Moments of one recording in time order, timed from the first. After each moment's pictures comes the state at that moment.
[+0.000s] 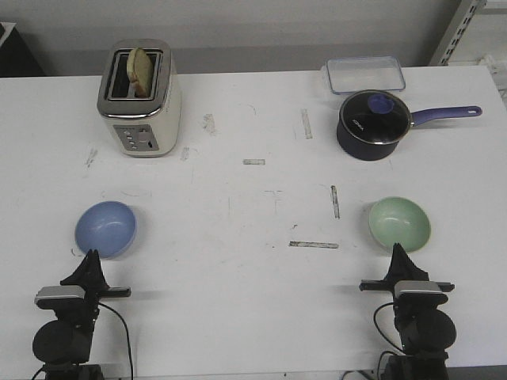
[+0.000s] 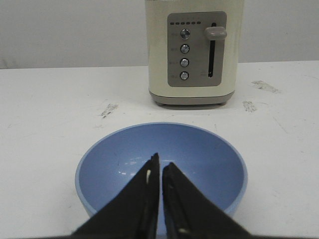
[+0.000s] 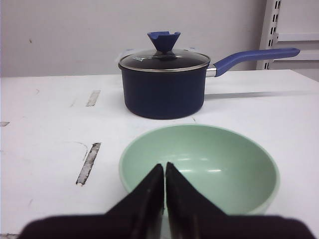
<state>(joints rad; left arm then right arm) 0.01 0.01 0.03 0.08 -0.02 0.03 -0.04 0.00 0.01 -0.06 0.00 0.04</state>
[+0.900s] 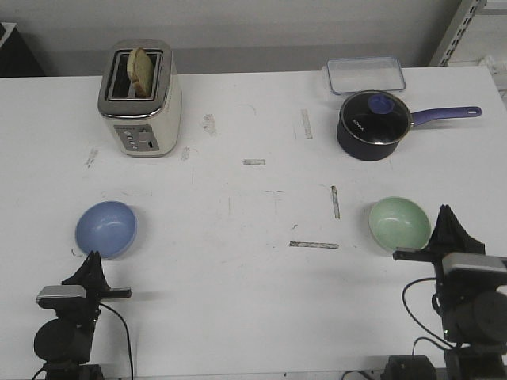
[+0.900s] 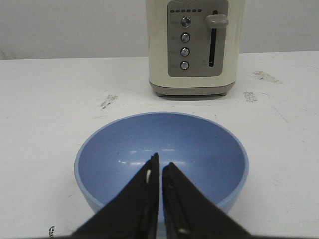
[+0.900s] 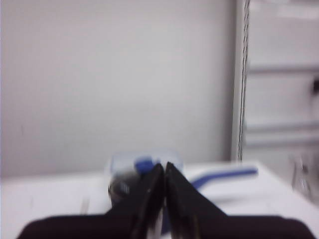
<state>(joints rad) 0.01 0.01 0.03 0.05 -0.02 0.03 -0.04 0.41 0.71 -0.25 0.07 0.03</state>
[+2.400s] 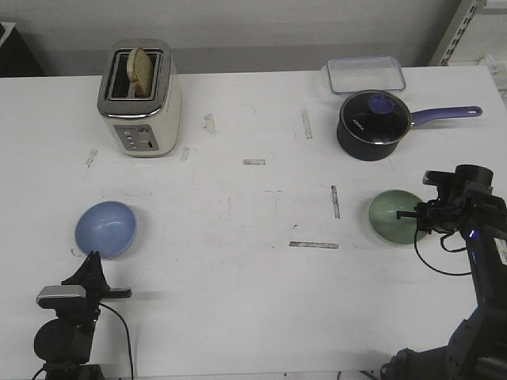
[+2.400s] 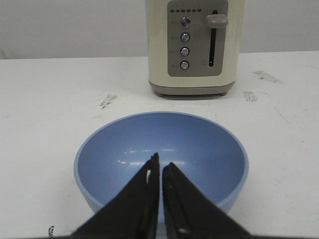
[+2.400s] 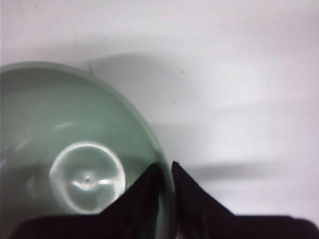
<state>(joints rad) 0.01 0.01 0.03 0.05 -0.02 0.03 -0.38 1.51 1.13 -0.78 -0.15 -0.18</state>
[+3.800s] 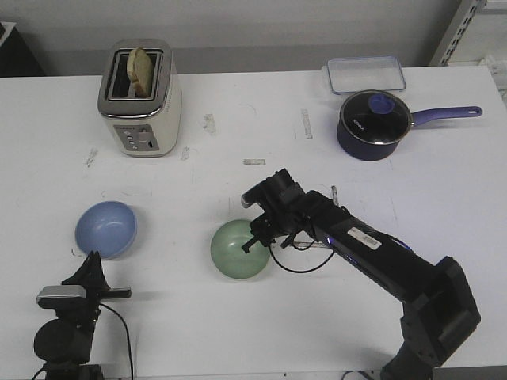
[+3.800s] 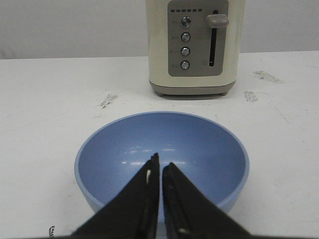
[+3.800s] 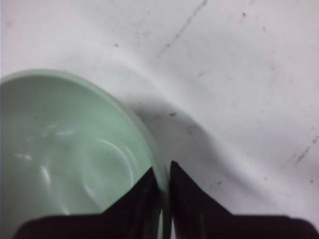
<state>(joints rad) 0.01 0.01 0.03 0.05 -0.02 0.03 0.61 1.74 1.29 -0.66 -0.27 0.02</state>
